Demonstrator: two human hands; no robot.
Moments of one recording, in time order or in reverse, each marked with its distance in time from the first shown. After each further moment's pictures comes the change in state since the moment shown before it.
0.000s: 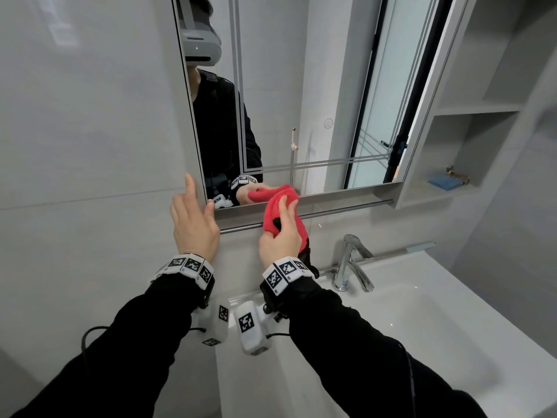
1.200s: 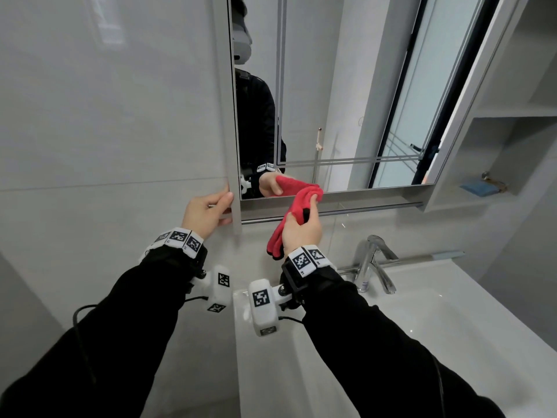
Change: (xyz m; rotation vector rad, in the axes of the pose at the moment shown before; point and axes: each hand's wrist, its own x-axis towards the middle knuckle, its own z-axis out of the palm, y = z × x) left_hand 0.023 -0.030 -0.038 -0.659 -0.408 -0.452; right_hand 0.001 -0.007 0.019 0.210 0.065 0.288
